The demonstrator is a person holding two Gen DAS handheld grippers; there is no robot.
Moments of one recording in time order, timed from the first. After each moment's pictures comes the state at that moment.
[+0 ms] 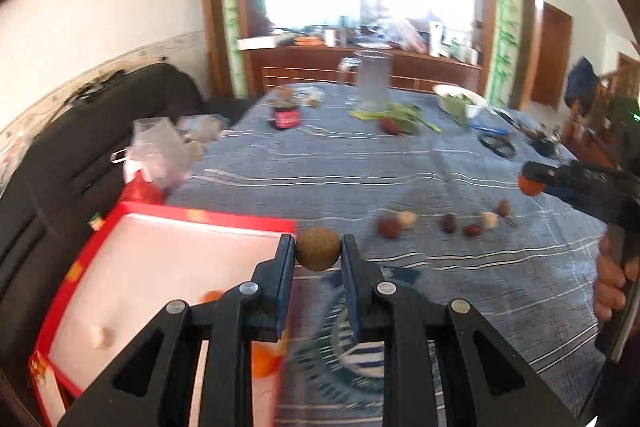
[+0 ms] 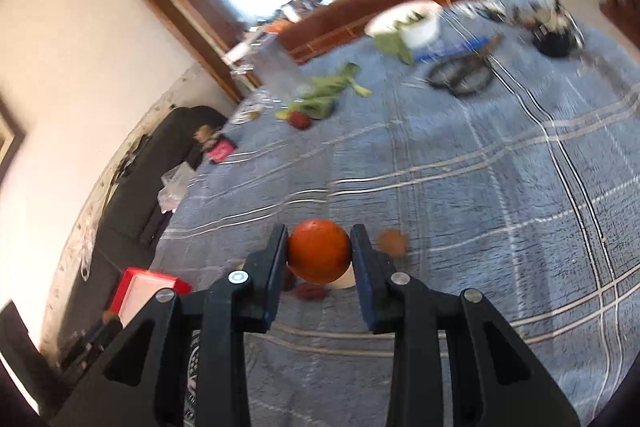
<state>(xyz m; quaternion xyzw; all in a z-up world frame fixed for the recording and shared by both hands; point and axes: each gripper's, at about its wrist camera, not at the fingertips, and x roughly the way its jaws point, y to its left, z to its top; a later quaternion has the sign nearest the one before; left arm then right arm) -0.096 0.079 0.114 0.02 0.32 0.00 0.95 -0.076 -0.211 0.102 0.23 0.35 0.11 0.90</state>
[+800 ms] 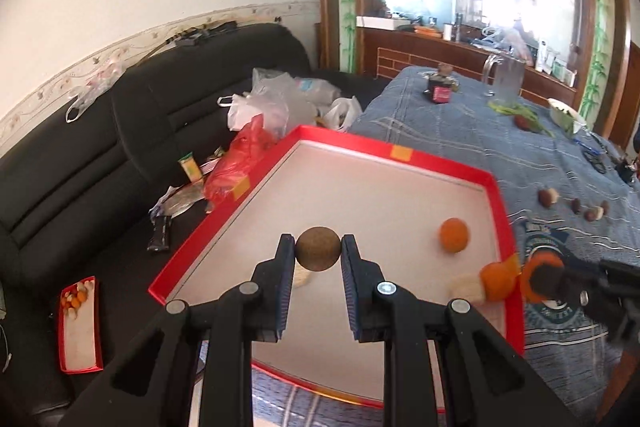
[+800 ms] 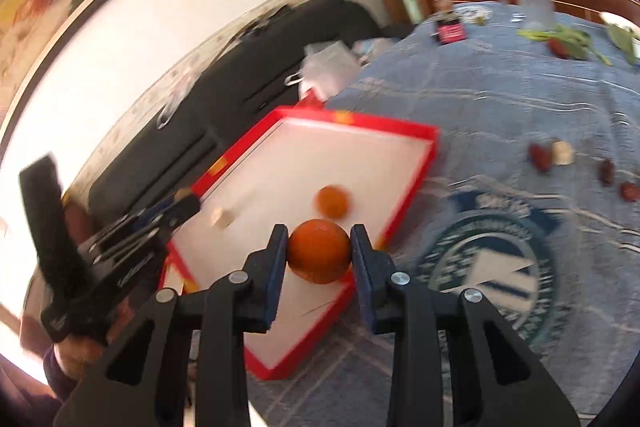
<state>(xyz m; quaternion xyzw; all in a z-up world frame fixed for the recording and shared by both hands) -0.142 0.226 0.074 -0.03 0.34 0.15 0.93 -0.157 0.059 0.084 0.09 0.41 0.35 0.84</state>
